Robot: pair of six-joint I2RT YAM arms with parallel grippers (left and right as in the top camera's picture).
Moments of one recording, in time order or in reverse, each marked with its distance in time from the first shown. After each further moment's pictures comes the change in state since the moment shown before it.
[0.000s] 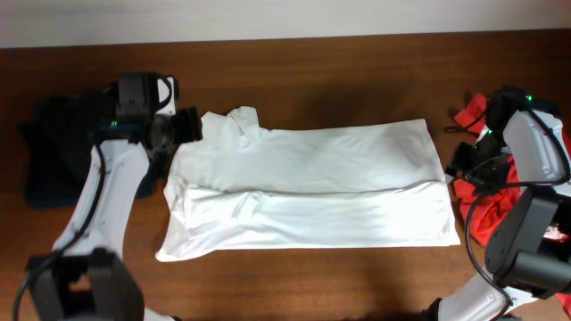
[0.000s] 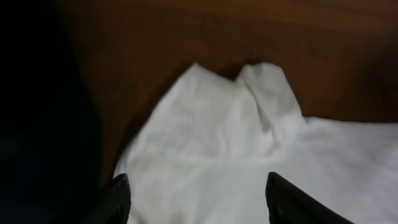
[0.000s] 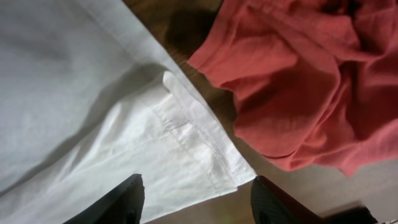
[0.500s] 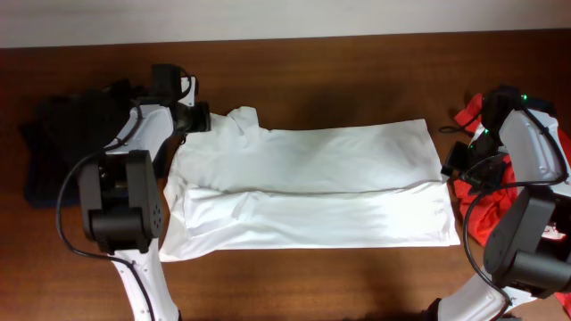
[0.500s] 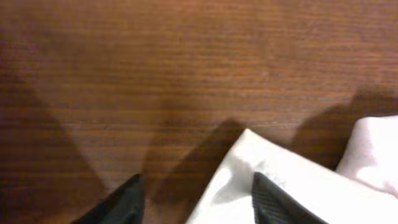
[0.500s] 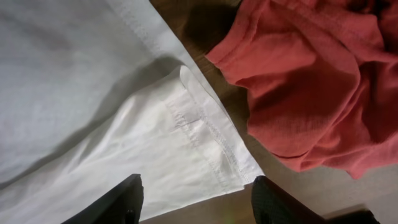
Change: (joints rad) left arm 0.000 0.538 0.254 0.159 -0.008 0.100; right arm 0.019 0.000 0.000 0.001 -0.018 -0.013
